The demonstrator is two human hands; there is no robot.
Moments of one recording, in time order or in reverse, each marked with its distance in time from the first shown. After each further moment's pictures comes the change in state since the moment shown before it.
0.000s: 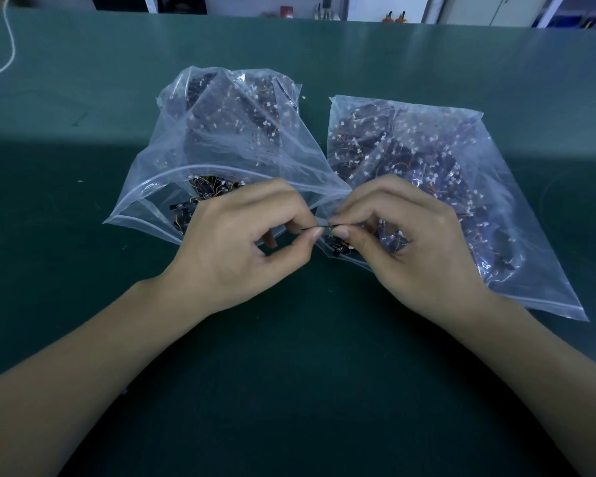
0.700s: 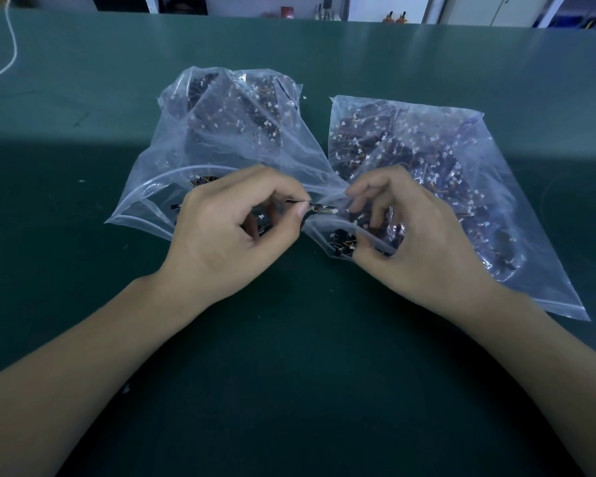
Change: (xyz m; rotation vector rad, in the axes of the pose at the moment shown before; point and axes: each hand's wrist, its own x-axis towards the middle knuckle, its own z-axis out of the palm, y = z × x) left_hand -0.002 -0.007 0.001 -0.023 0.150 -0.073; right_hand 0.002 0.002 -0.009 -0.116 -0.096 0.164
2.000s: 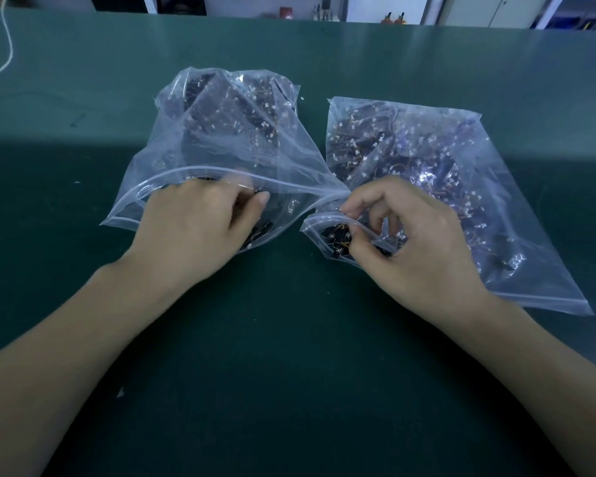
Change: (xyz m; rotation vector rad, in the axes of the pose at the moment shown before) left_hand 0.006 -0.028 -0.015 0.618 -0.229 -0.210; right_hand -0.003 -0.006 0.007 -0.012 0.150 -0.088
